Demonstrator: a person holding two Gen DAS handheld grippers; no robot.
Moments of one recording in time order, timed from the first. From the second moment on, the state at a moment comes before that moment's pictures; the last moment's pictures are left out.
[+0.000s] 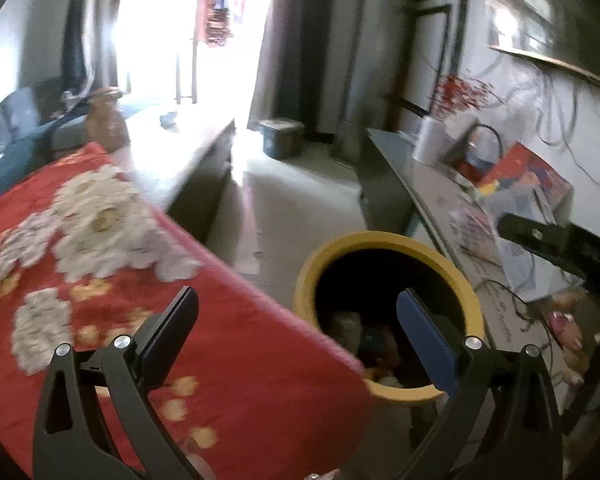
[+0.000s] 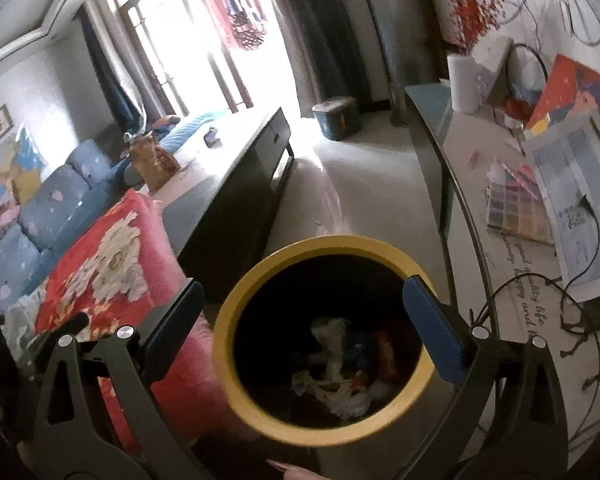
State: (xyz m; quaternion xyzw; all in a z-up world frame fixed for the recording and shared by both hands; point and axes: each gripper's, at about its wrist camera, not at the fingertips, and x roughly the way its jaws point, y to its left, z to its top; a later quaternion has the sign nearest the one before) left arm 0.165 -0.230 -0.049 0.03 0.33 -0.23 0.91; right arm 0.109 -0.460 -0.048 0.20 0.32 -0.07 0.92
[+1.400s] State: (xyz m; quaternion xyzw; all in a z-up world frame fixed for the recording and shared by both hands) left arm 0.045 -0.064 -0.015 -0.01 0.19 -0.08 0.98; right arm 0.027 -0.260 -0.029 0.01 0.14 0.02 0.99
